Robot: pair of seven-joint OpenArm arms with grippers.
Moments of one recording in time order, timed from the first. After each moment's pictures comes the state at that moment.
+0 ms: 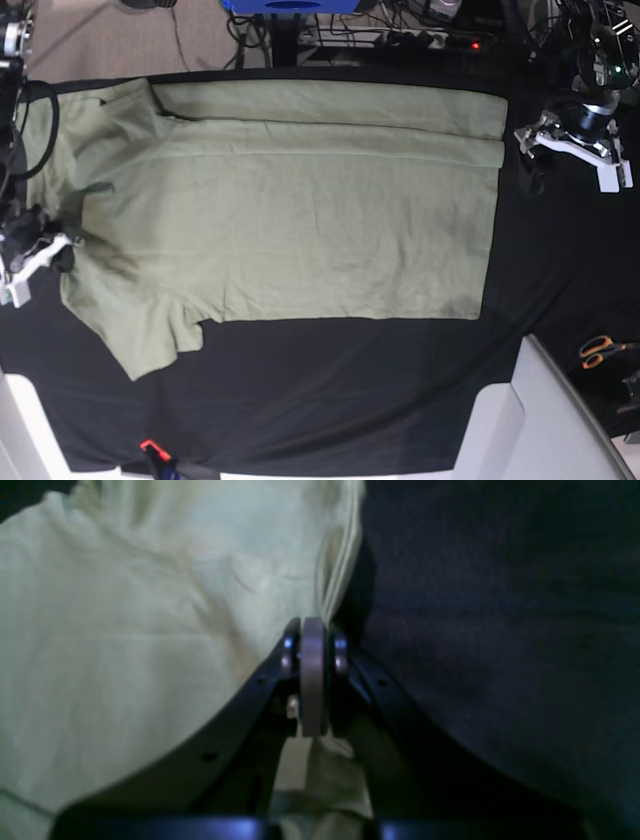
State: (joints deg) left arm 27.8 -15.6 -30.3 95.0 -35.3 -18.1 27.3; right arm 7.8 23.9 12.9 55.8 25.9 29.1 -30.9
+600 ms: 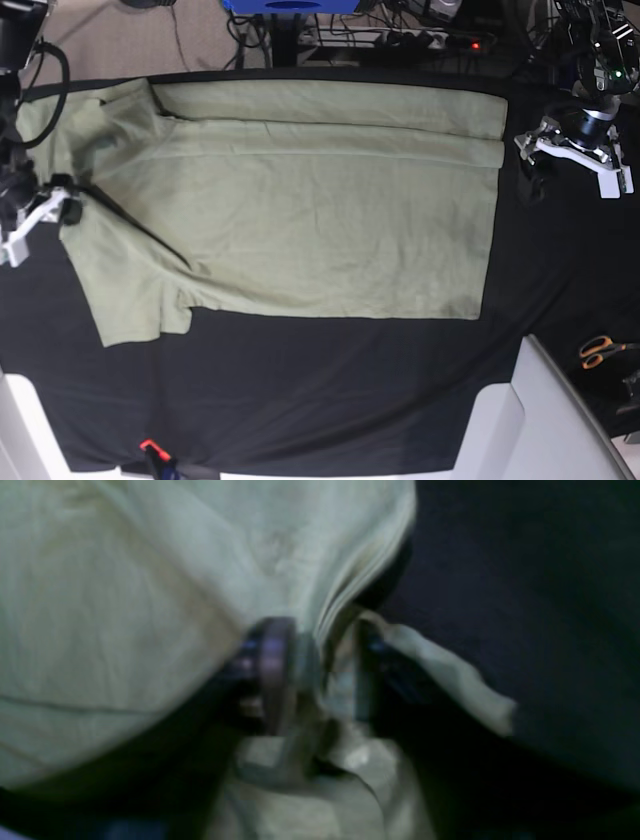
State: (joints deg) left arm 26.7 -15.5 -30.1 95.0 -35.3 -18.1 27.3; right arm -4.5 17.2 26.2 76.8 25.6 29.1 -49.6
